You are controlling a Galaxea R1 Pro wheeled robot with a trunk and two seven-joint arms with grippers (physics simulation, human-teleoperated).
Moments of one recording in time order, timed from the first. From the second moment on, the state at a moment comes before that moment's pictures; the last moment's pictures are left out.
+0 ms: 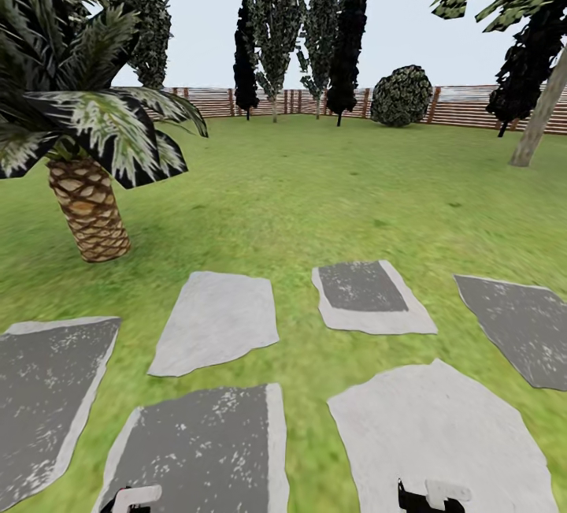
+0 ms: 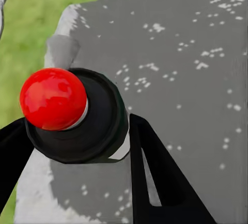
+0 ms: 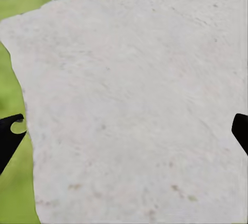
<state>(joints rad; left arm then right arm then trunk) -0.34 0.09 0.19 -0.15 -0.16 -0.41 0.13 -0.42 -0.08 0.20 -0.03 -0.30 -0.52 -0.14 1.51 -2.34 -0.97</state>
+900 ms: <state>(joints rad) -0.35 0.09 0.20 -0.16 -0.16 -0.41 0.12 -0.38 0.06 0.21 -0.03 -0.30 -0.51 -0.13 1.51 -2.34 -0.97</state>
